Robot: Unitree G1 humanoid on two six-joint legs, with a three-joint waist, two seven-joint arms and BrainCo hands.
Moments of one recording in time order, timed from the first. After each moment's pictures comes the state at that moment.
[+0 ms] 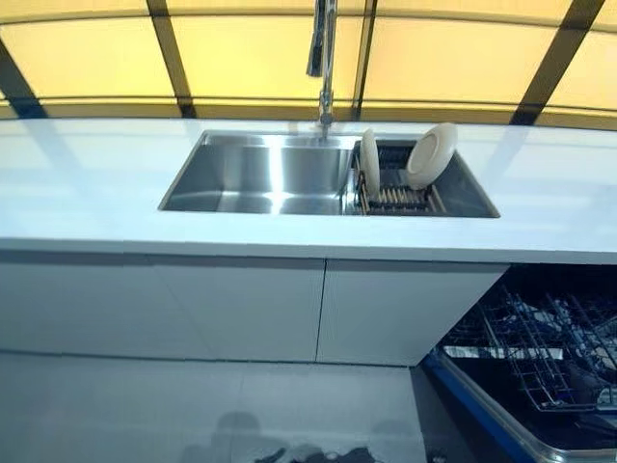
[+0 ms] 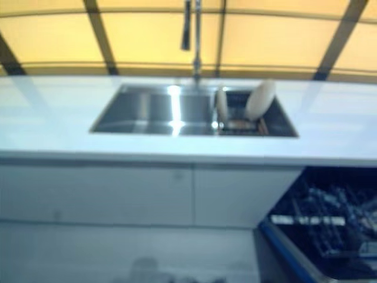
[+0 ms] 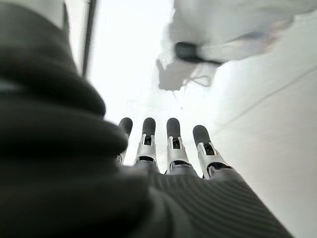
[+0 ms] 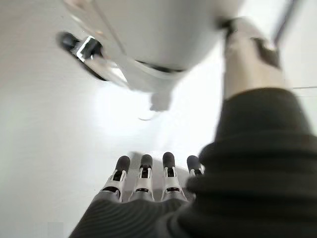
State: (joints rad) left arm -0.03 0.32 -0.18 1.15 -0.39 0.14 -0.01; right arm -0.05 -0.33 0.28 1.09 -0.02 0.02 0.13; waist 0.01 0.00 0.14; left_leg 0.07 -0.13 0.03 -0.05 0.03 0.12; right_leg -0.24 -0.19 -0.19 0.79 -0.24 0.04
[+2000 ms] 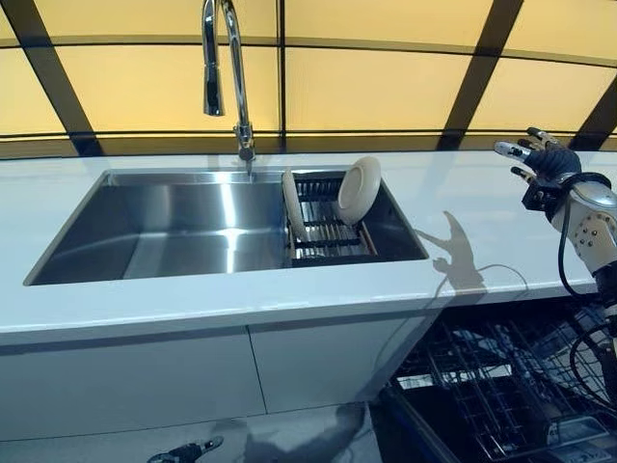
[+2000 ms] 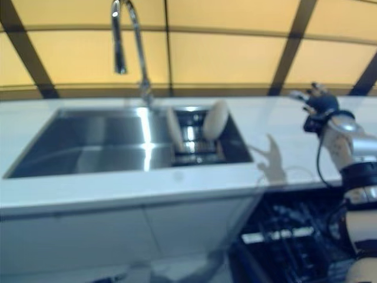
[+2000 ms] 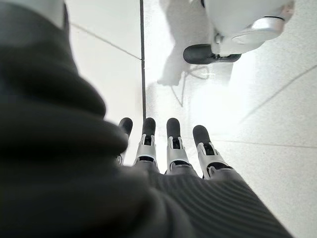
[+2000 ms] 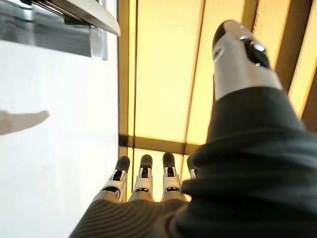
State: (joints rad) left arm -0.08 0.36 -0.18 1.10 -0.31 0.19 -0.04; right arm -0.94 -0.97 0.23 0.63 0.85 0.38 -0.06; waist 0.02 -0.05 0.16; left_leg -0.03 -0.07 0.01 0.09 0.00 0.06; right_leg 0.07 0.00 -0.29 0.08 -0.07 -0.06
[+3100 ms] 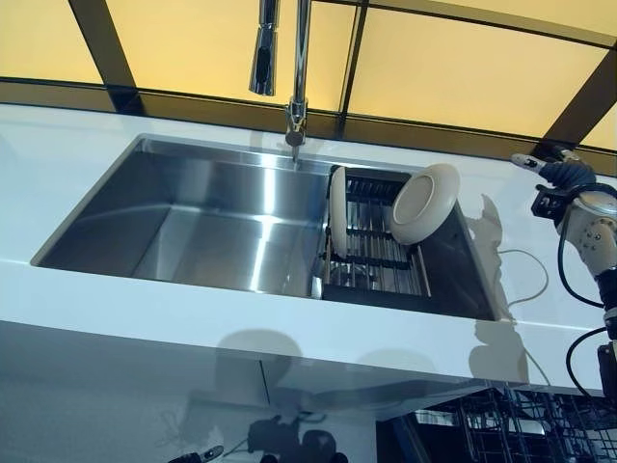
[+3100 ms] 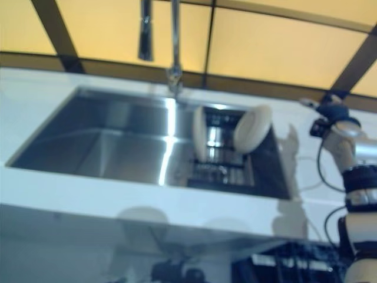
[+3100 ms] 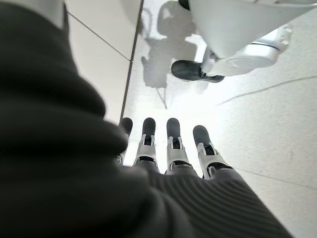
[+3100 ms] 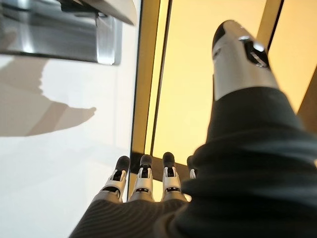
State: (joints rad) left arm 0.01 0.37 -0.18 1.07 -0.33 0.17 -0.07; right arm -0.92 -0.96 0.17 0.67 0.81 0.41 -0.27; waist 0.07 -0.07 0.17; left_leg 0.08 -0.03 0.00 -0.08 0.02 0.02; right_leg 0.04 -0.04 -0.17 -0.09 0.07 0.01
